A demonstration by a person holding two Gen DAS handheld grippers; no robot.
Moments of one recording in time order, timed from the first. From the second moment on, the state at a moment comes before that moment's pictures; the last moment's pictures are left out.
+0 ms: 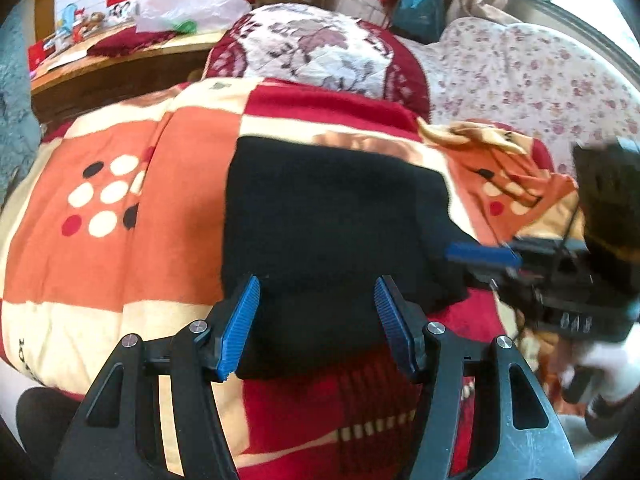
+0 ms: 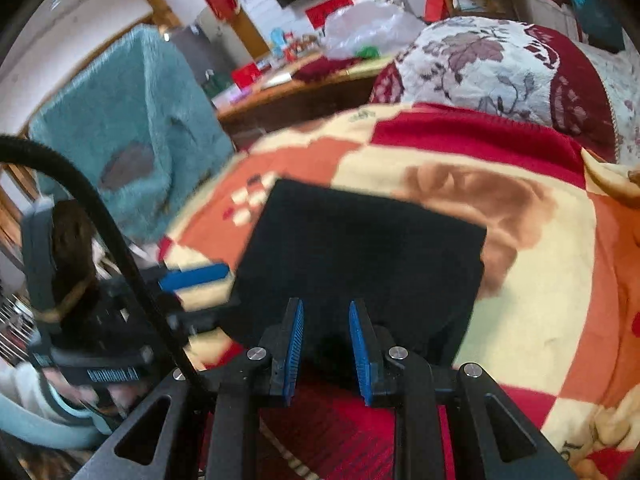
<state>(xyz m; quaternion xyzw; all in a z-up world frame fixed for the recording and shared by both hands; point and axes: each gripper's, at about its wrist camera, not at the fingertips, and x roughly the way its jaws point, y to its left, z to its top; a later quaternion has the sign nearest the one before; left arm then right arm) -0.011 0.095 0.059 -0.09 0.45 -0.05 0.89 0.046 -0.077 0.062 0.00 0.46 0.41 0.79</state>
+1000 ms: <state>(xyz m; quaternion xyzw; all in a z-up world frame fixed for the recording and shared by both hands) 0.058 0.115 0.067 -0.09 0.44 -0.01 0.89 0.093 -0.085 0.064 0.04 0.46 0.37 0.81</state>
